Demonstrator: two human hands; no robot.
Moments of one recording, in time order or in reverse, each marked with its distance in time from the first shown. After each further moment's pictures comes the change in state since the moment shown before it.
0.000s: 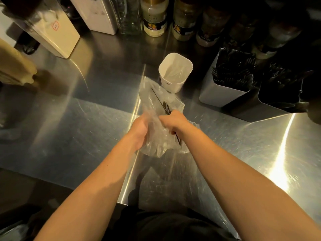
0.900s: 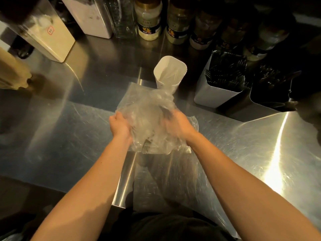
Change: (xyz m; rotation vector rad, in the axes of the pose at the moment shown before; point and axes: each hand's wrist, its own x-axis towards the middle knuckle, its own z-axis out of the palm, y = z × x) left_hand 0.040 0.000 -0.033 -0.155 0.726 0.174; right_hand -0.015 0.016 -0.013 -0.194 0.116 -0.374
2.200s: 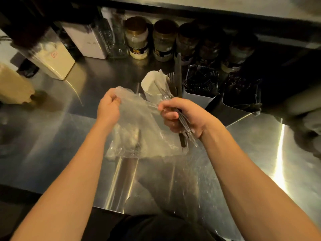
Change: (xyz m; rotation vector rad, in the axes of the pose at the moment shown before) left_hand -0.069 0.092 -0.012 0.427 -0.373 0.697; right_hand -0.071 -0.037 -0.104 0.925 -0.561 -0.018
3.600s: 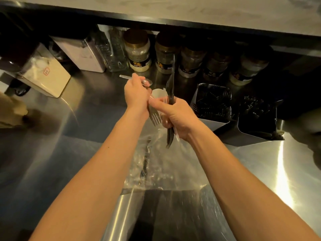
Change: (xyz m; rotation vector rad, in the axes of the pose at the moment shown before) left_hand 0.094 0.095 0.082 -0.689 0.126 -0.396; right_hand 0.090 -0.045 0.000 -0.134 0.467 -0.204
